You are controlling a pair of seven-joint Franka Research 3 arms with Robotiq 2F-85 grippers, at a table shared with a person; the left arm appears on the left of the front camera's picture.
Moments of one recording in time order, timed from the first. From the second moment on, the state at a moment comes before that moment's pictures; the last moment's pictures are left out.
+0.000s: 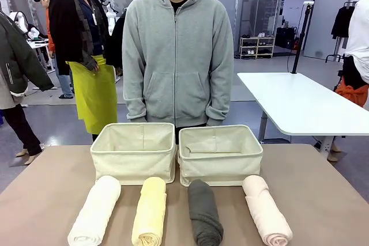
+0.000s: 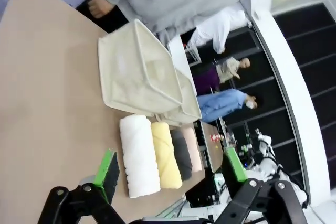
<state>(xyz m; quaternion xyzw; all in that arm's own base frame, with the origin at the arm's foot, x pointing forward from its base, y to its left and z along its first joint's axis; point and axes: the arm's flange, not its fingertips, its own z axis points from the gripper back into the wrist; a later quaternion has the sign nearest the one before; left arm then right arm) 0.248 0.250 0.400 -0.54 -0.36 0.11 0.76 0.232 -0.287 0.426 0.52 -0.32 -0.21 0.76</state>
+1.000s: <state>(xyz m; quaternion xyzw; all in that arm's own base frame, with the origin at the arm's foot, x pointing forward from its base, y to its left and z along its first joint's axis) 0.248 0.250 0.399 -0.53 -0.36 0.12 0.76 0.226 -0.294 0.428 0.51 -0.32 -0.21 0.77</state>
